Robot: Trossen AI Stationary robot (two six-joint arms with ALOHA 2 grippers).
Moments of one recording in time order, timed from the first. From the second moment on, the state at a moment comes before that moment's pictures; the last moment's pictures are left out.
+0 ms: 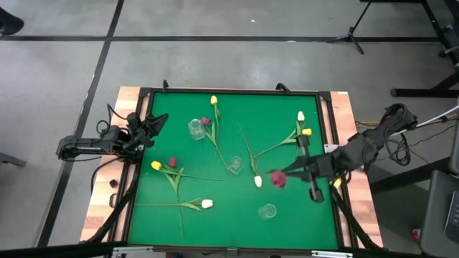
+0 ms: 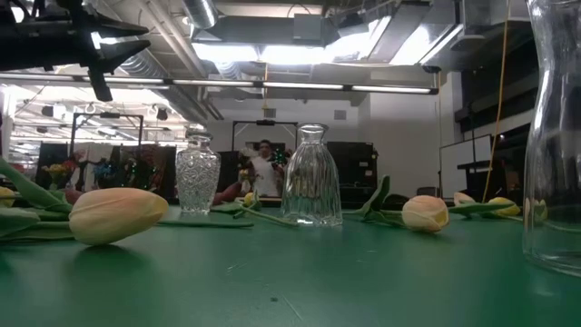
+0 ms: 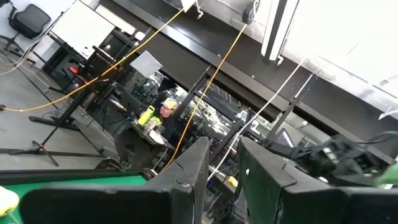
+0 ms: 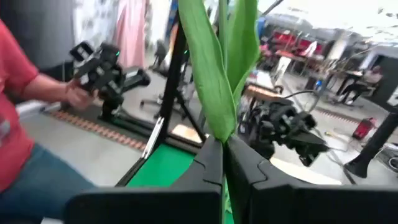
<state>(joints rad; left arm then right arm) 0.01 0.00 0.01 0.43 -0.51 -0.52 0.60 1.04 1.11 -0.09 0.35 -0.23</state>
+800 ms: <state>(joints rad) 0.01 0.00 0.01 0.37 -0.53 -0.58 0.60 0.86 0.36 1.01 0.23 -0.19</state>
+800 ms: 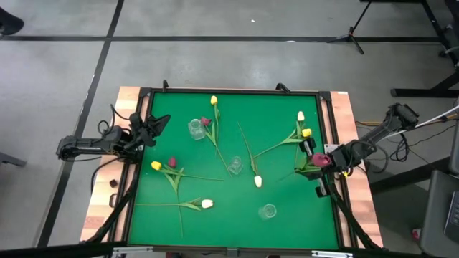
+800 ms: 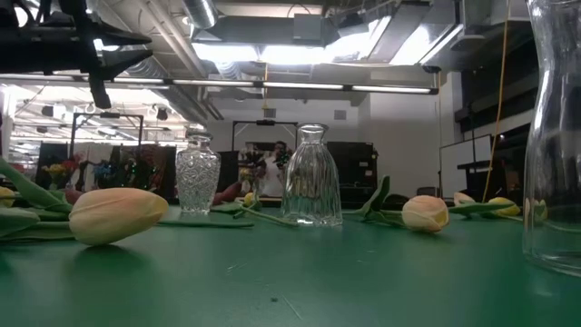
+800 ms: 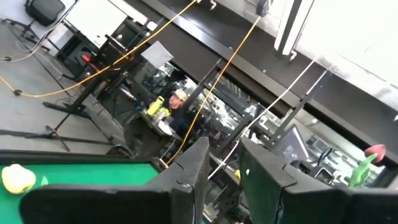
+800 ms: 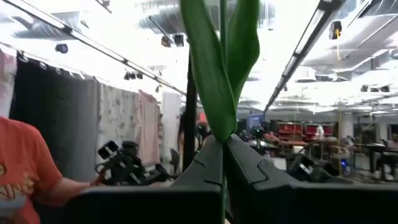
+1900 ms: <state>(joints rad) 0.01 0.00 0.01 0.35 -0.54 -0.60 0.82 1.38 0.41 1.57 0.67 -0.06</state>
